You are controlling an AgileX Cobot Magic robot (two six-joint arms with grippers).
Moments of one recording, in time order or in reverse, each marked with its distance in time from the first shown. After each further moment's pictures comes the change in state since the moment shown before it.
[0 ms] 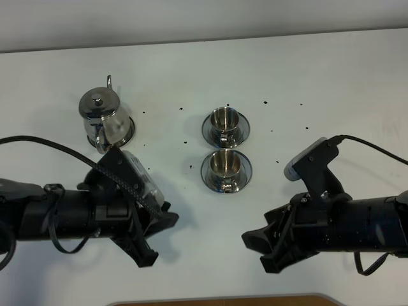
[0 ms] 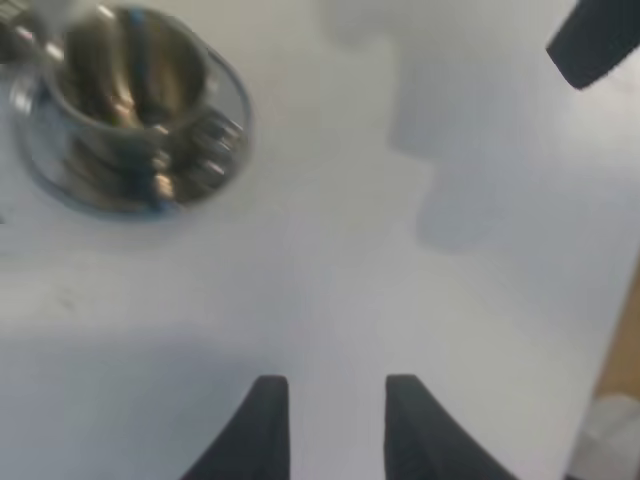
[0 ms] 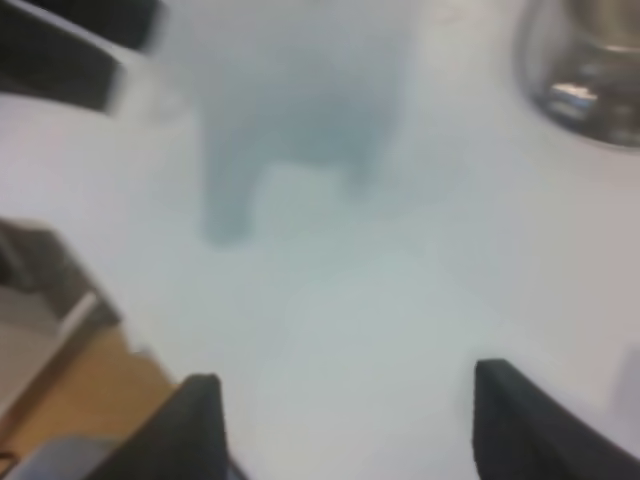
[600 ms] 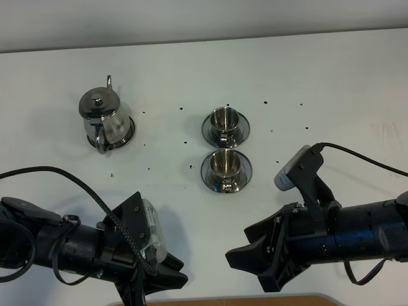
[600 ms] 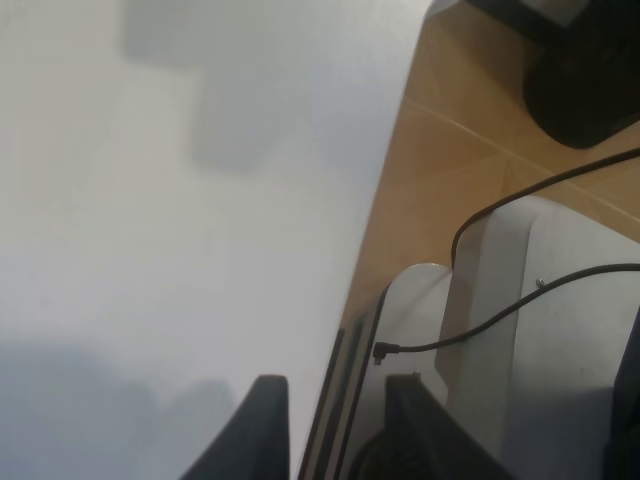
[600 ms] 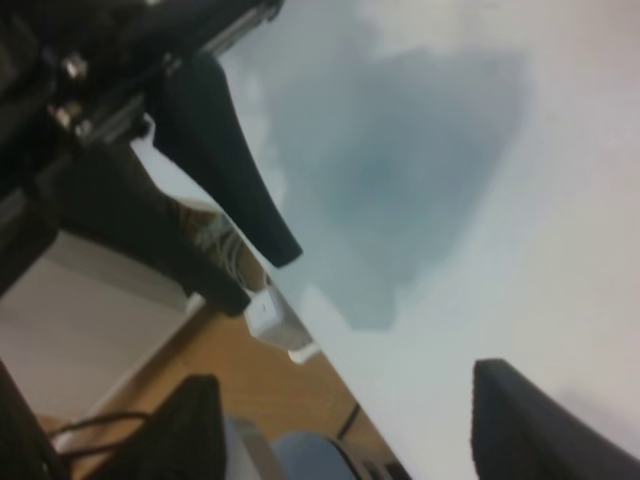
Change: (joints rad) left arm 0.000 0.178 0.077 0.050 0.227 0.155; right arm 0.000 0.000 0.005 -0.008 0.224 -0.016
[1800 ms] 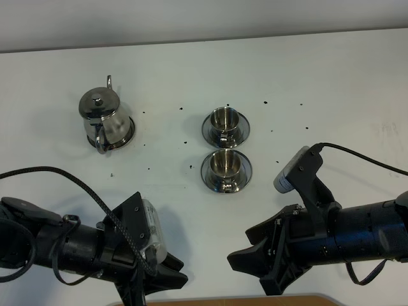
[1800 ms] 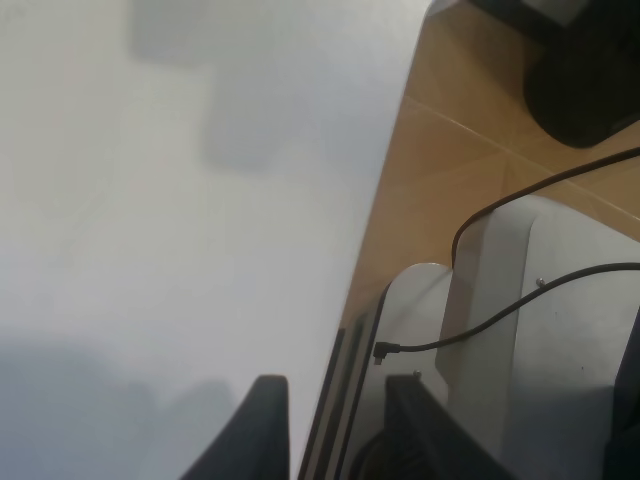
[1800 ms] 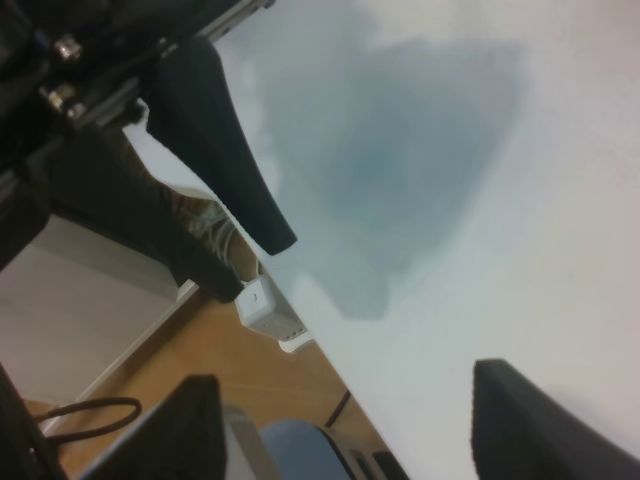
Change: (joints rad) left arm 0.000 0.000 0.000 0.003 0.000 0.001; right arm 0.000 0.000 0.000 -0.039 -0.007 0.000
